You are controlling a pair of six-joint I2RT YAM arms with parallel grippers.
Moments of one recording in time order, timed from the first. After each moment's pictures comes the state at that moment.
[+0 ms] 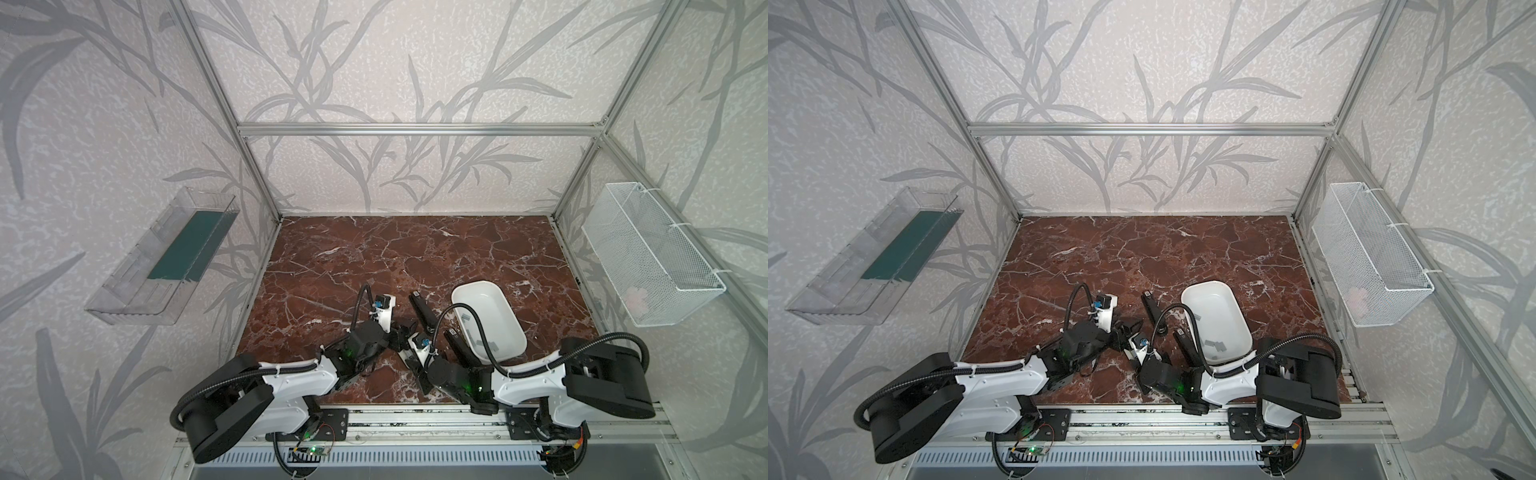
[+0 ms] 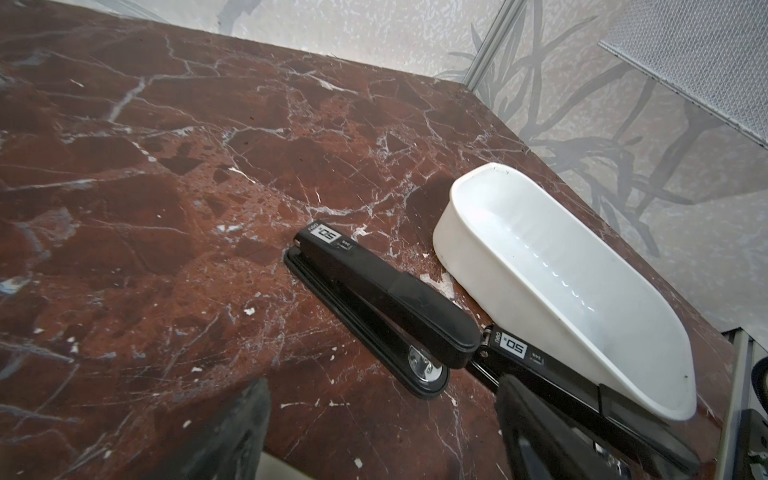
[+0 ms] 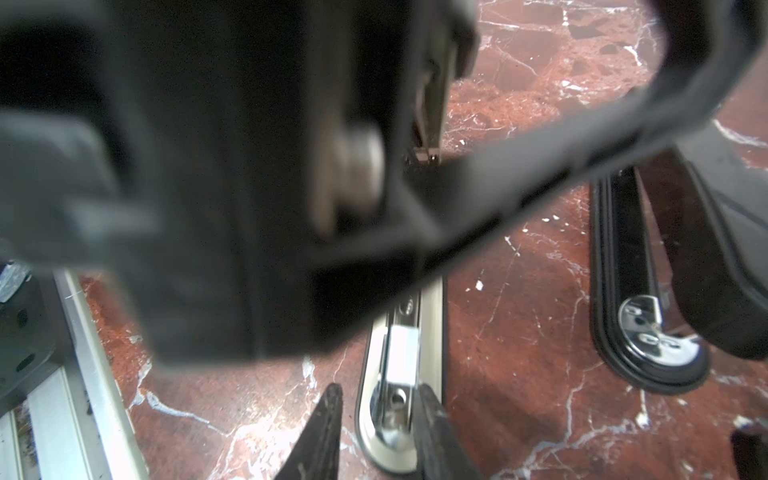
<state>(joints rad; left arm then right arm) -0.87 1.27 0.26 0.66 -0.18 -0.45 1.35 1.55 0.46 0.49 0.42 0.48</state>
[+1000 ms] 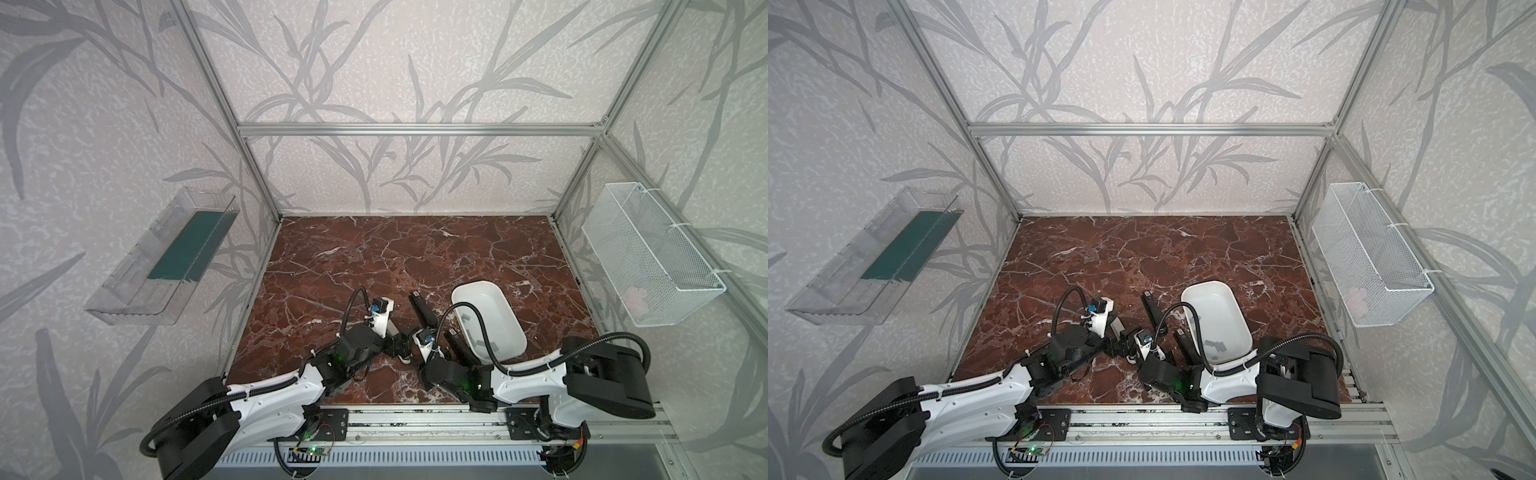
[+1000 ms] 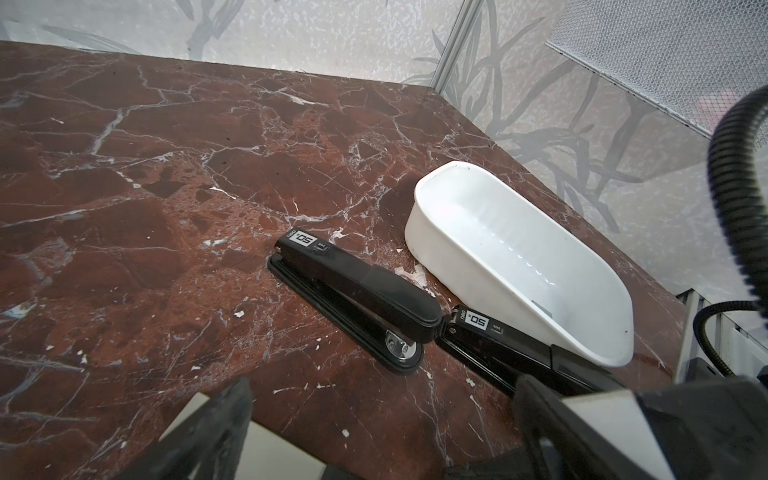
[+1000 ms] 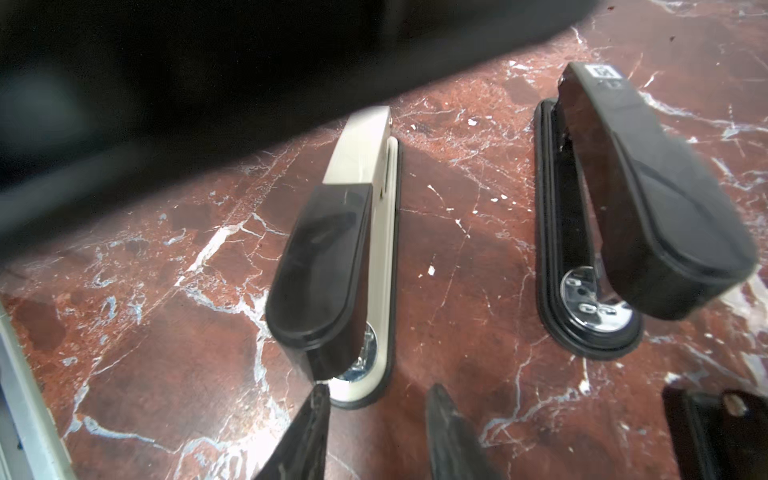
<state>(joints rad) -0.88 1.02 0.23 0.47 -0.14 -0.41 1.32 1.55 0.48 0.40 0.47 0.53</state>
